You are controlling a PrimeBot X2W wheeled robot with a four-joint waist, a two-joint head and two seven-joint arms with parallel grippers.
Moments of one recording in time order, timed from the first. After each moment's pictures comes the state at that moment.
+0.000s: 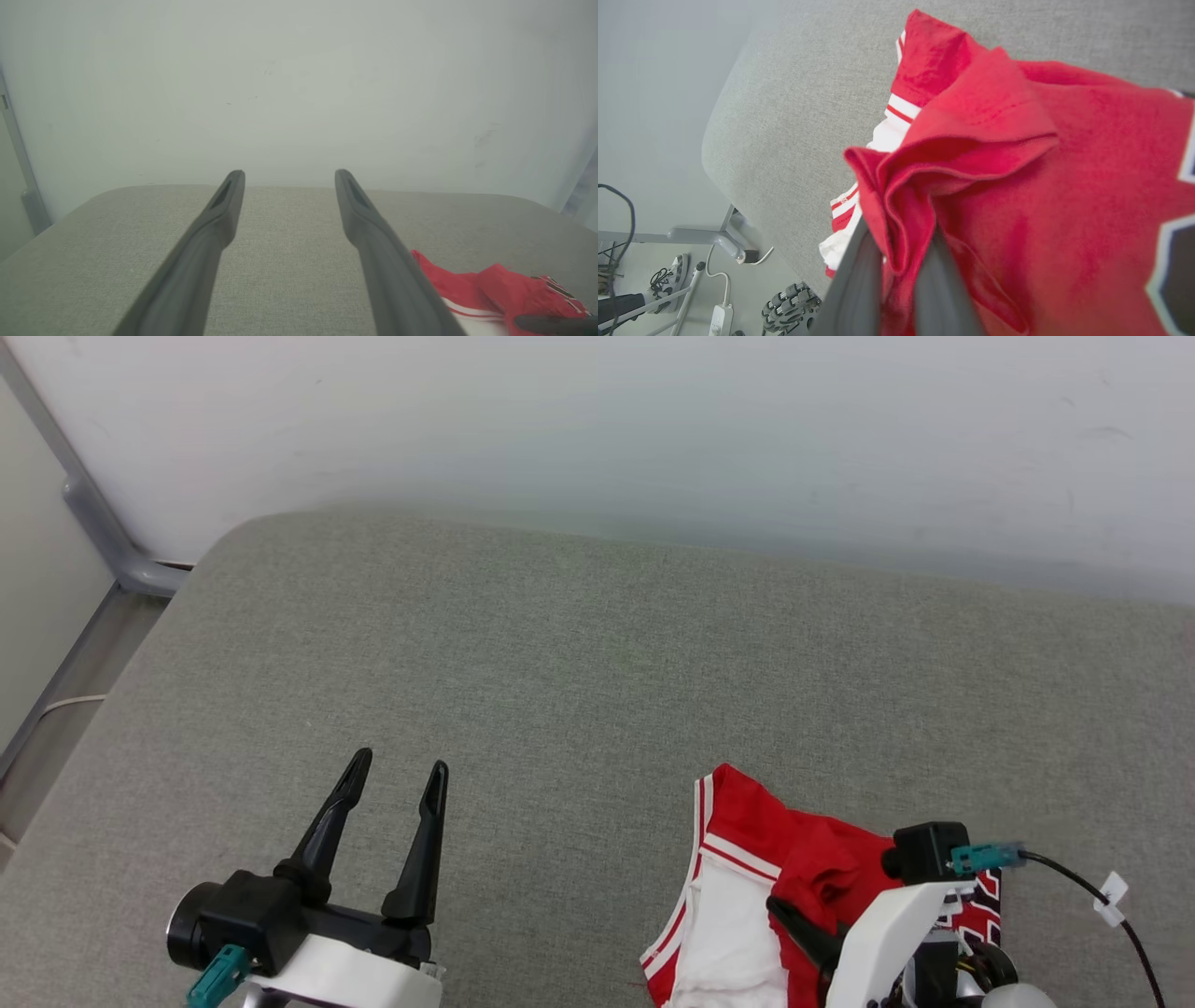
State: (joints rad) left arm 0.02 0.17 -0.14 -0.06 -0.27 -0.13 -0.26; right arm -0.06 -0.05 0.16 0.17 0.58 0.13 0.53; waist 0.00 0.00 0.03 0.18
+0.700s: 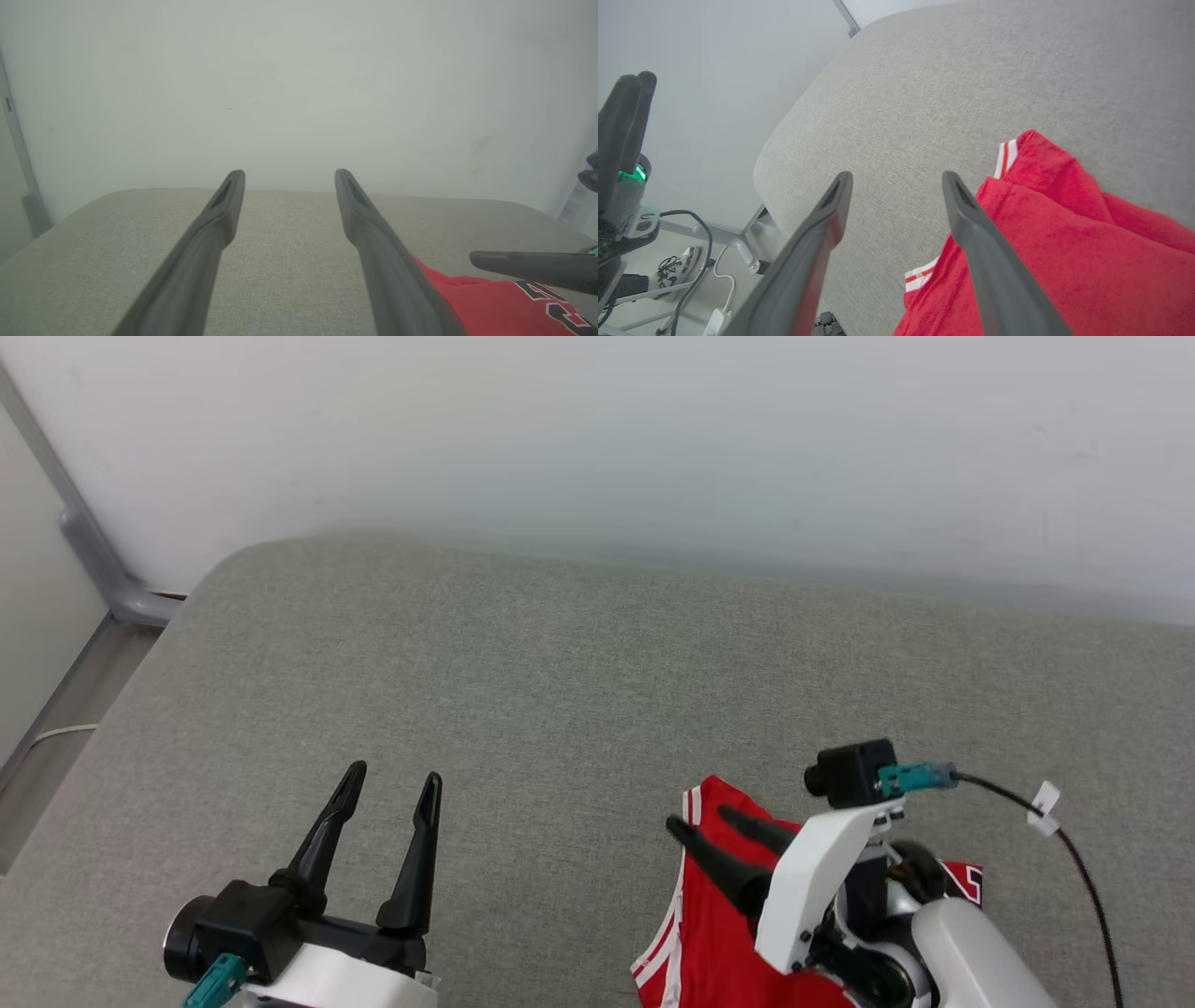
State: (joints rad) left arm 0.04 0.17 -0.13 -0.05 -0.28 -0.13 -0.26; right arm -0.23 -0.05 0.35 0.23 0.66 0.13 0.43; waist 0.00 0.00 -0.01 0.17
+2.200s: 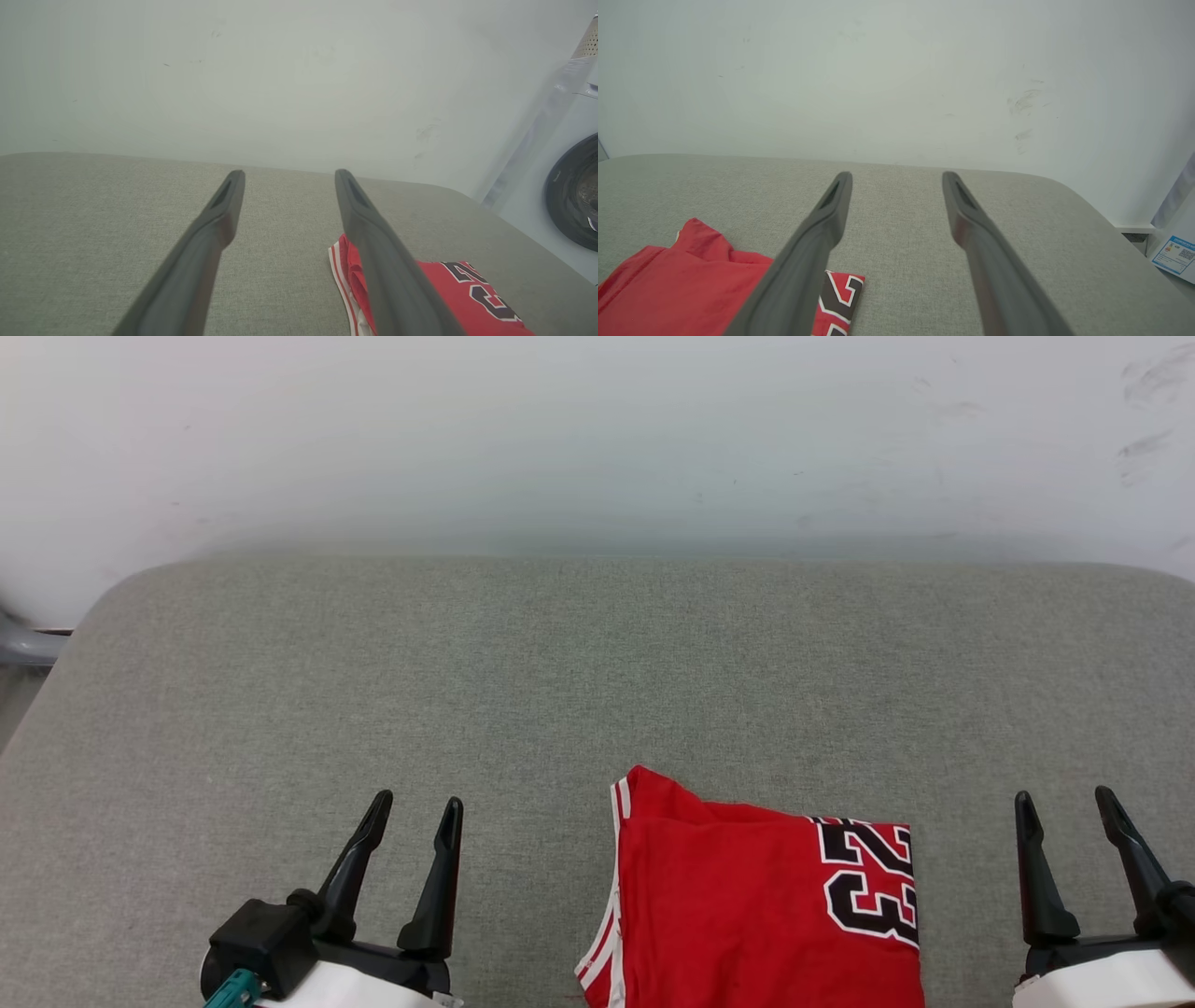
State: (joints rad) left arm 0.07 0.14 -0.17 -0.03 -0.37 -0.13 -0.26; right arm 0.09 -0.11 -0.14 0.01 0.10 0.13 -0.23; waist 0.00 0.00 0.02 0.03
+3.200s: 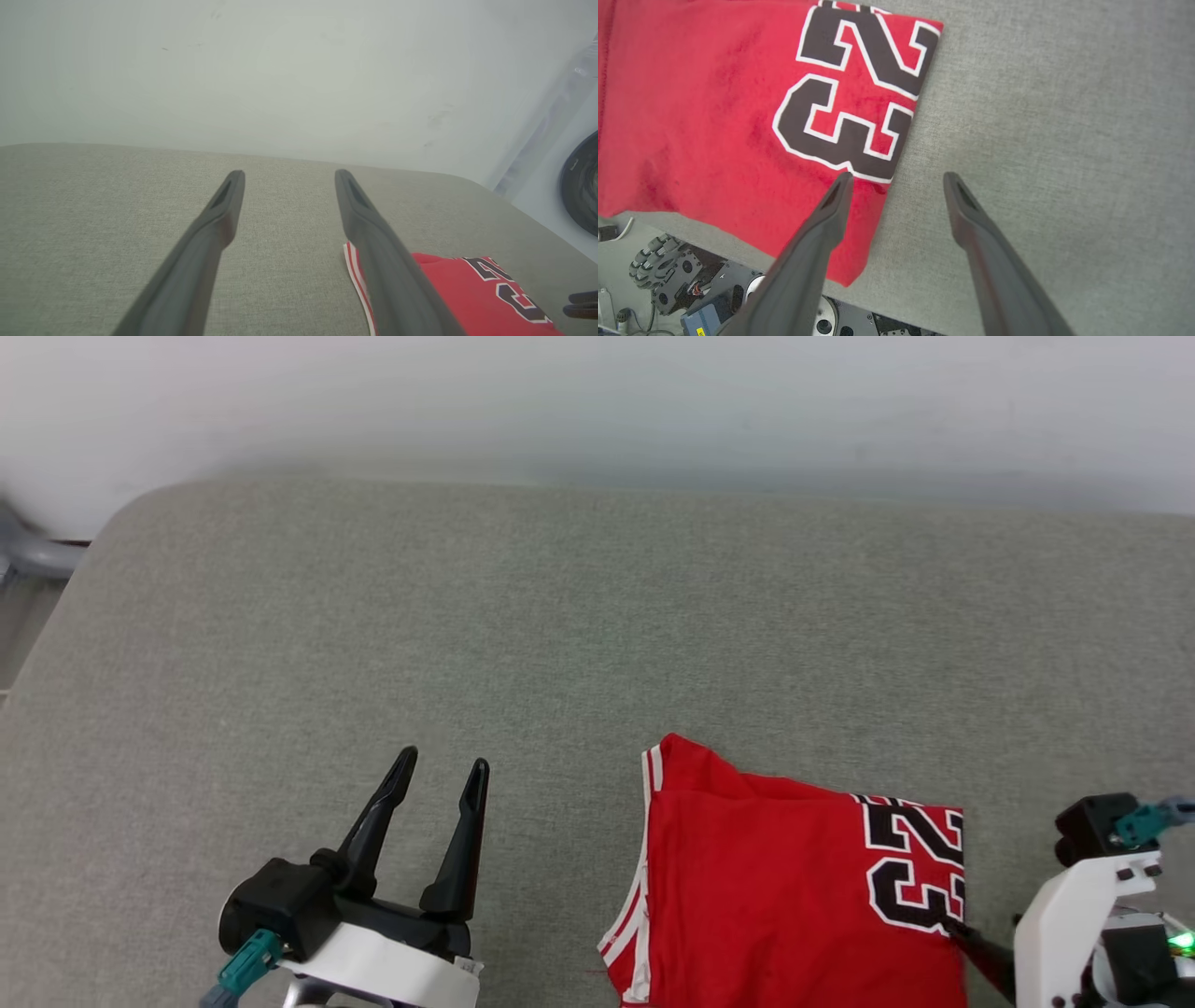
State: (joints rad) left arm -0.01 0.15 -0.21 -0.02 -0.36 -0.13 -0.26; right arm 0.03 -0.23 -0.07 -0.17 0.39 0.13 1.01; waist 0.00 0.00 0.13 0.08
